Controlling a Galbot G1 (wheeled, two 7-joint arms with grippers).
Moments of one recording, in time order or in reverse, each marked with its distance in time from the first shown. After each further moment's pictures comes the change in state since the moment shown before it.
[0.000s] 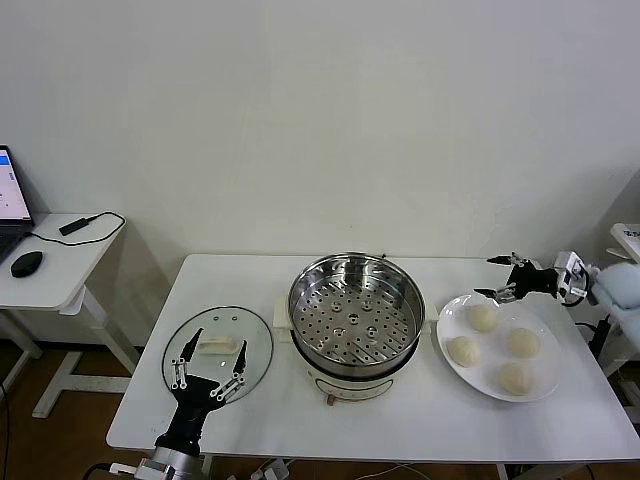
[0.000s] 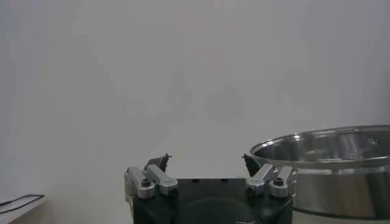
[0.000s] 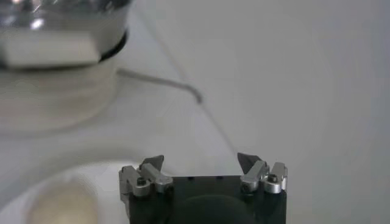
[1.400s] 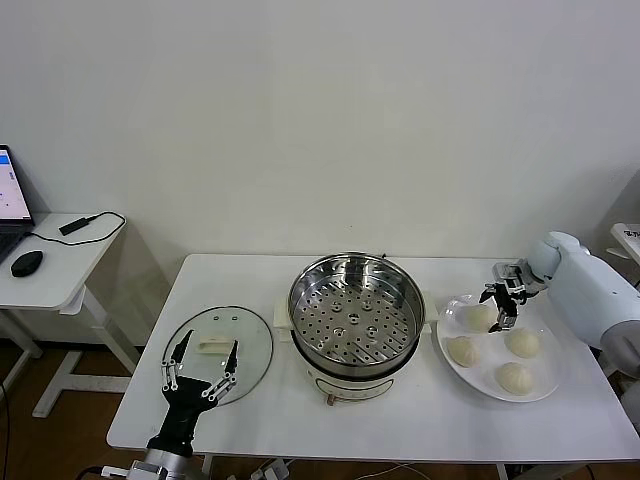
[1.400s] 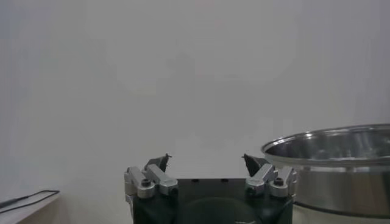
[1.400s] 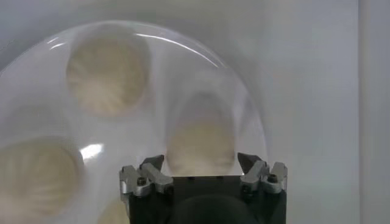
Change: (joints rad) left arm 0.009 -0.009 -0.026 0.003 -0.005 -0.009 -0.004; right arm 0.130 0.322 -0.174 -0.378 -0.472 0.107 -0.095
